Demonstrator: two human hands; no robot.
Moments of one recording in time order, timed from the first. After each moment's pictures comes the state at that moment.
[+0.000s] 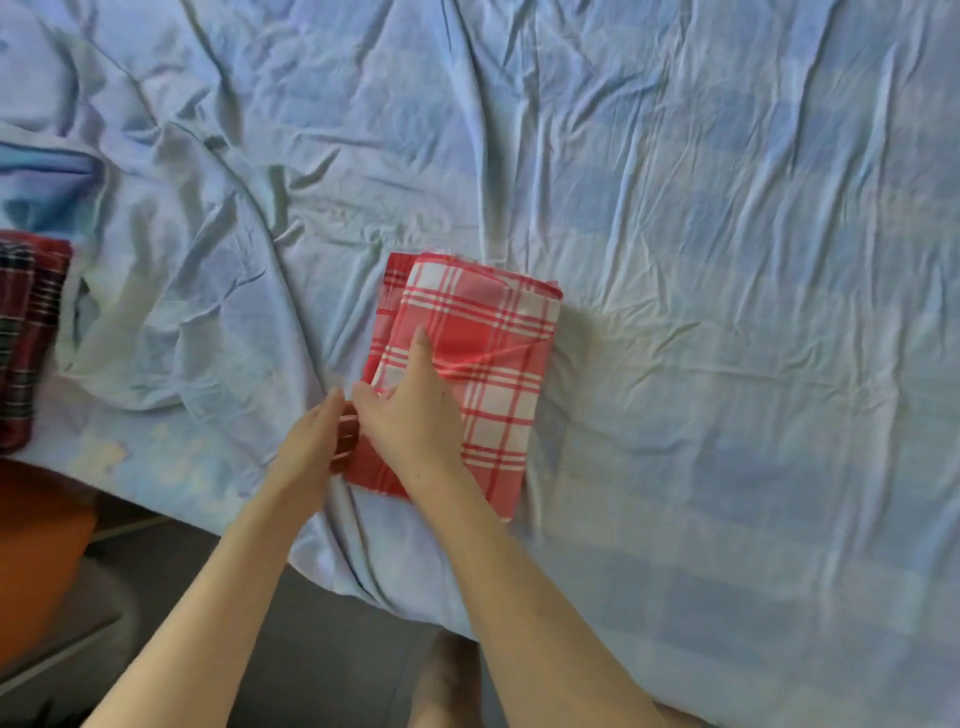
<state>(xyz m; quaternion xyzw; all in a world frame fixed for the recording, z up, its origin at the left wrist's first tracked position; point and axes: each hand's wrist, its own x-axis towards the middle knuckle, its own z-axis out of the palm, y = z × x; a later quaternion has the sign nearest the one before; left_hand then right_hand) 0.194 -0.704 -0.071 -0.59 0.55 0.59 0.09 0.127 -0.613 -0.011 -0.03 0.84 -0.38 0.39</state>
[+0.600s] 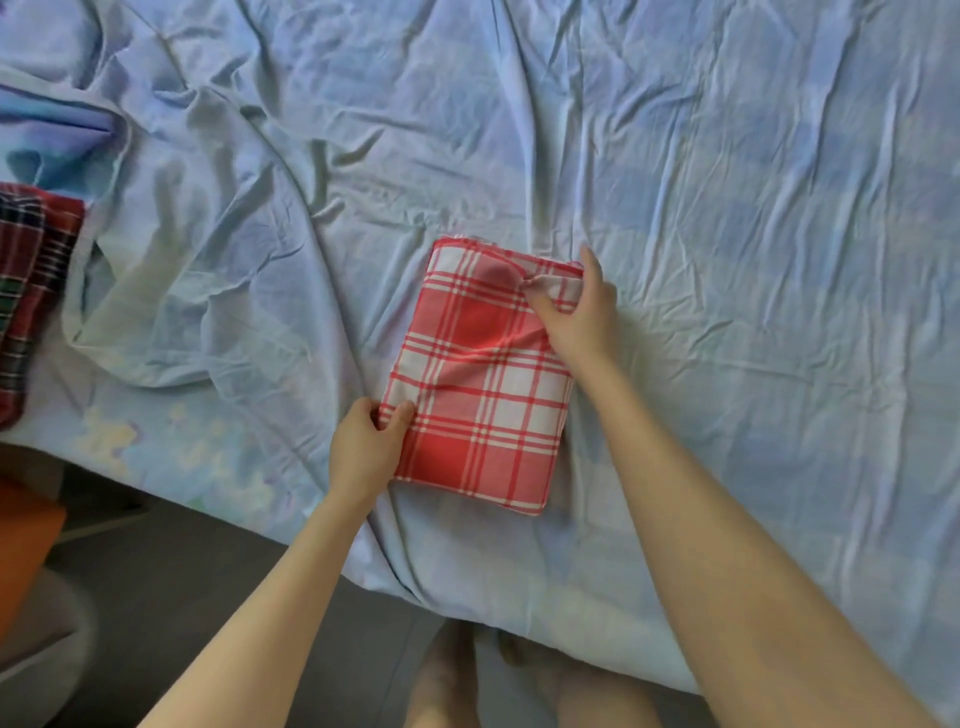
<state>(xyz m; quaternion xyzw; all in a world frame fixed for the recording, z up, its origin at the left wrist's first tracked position) 0.228 -0.706 -0.114 -0.49 0.75 0.44 0.08 0.038 -0.566 -0.106 -0.02 0.91 -0.38 0.16</state>
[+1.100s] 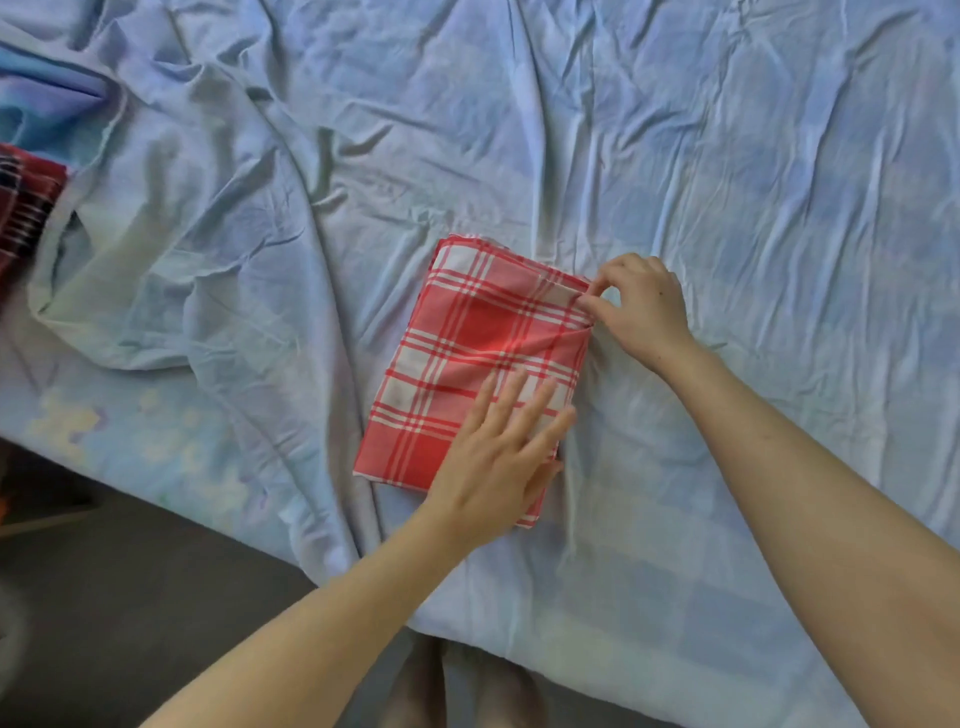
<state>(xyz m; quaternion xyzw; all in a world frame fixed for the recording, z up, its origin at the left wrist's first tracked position) 0.200 -0.624 -0.110 0.06 0.98 0.19 -0.07 -0.016 -0.530 -0.083 -0.28 0.95 -0.12 0.08</state>
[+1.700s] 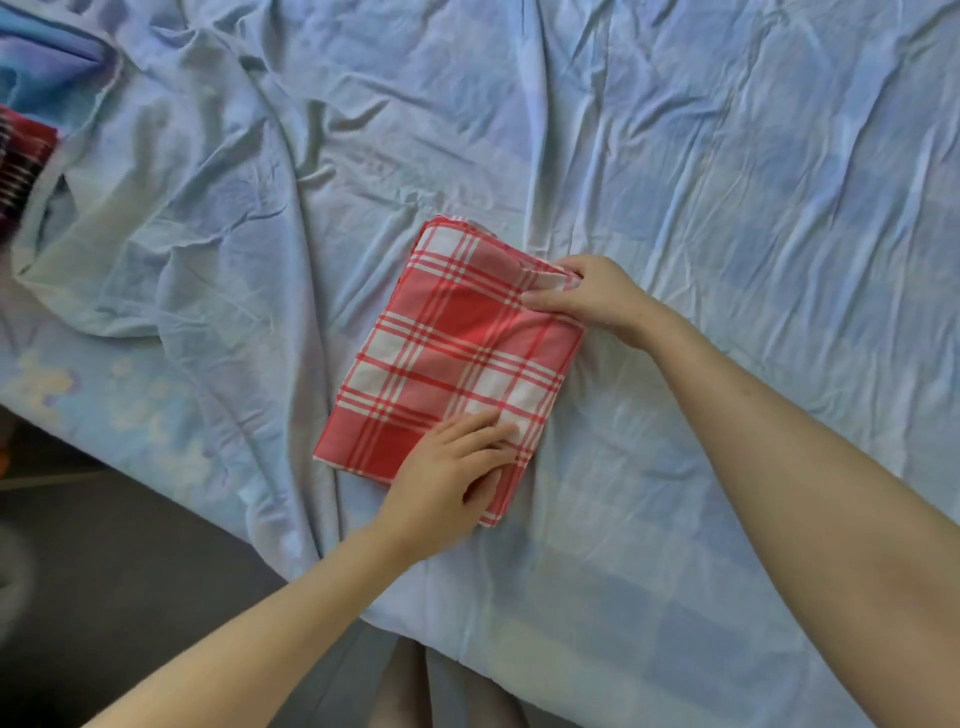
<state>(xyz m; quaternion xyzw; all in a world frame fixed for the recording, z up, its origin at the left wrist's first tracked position) 0.221 -0.615 -0.128 -0.02 0.92 0.39 -0.03 -0.031 -0.548 -0.086 -0.16 0.85 -0.31 0.41</state>
